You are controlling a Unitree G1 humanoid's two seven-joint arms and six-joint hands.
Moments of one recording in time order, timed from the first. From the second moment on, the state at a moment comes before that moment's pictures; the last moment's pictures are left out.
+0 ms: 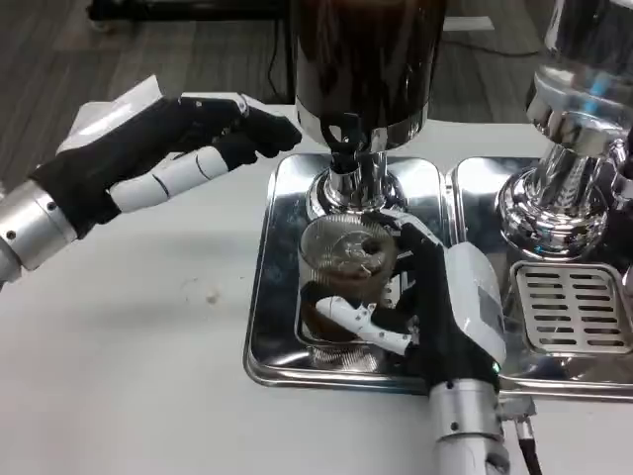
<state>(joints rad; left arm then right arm) -0.55 0.57 0.03 0.71 -0.07 -0.73 -0.75 -0.07 0.03 0.36 0.31 -0.59 -0.11 -0.56</state>
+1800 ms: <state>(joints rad) -0.30 0.57 0.01 0.60 0.01 -1.05 -0.71 0.26 -0.02 0.29 -0.12 -0.65 -0.14 -0.54</state>
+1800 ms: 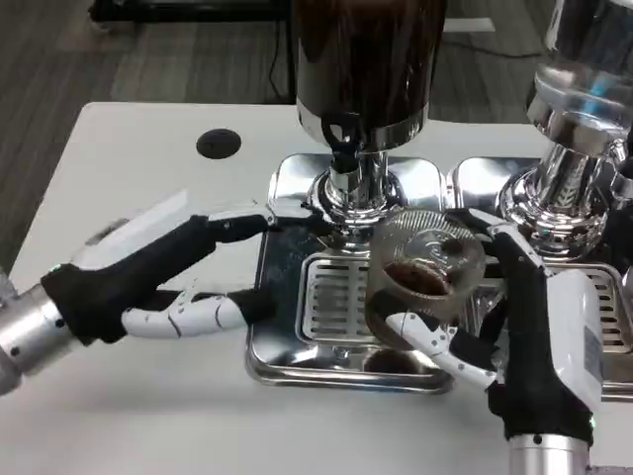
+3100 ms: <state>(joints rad) -0.22 0.74 -0.09 0.68 0.29 -1.32 -0.38 0.48 -0.10 0.33 -0.38 -0.65 -0.16 -0.35</state>
